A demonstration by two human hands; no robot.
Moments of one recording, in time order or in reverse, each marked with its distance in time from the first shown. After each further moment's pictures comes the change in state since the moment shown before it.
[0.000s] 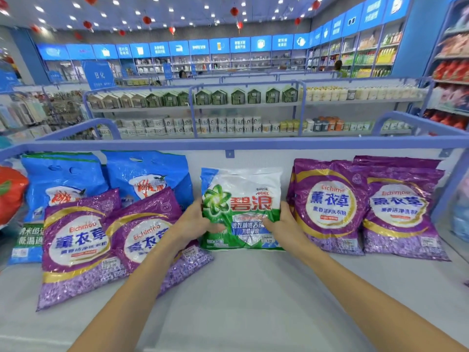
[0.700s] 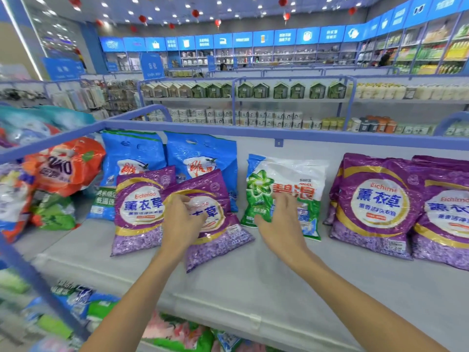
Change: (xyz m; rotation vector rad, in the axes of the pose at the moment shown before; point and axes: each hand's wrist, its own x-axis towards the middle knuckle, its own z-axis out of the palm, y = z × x) left_hand -0.107 -0.035 -0.063 0.286 0.713 0.011; right_hand -0.062 -0.058 0.089 -0.383 0.047 -0.250
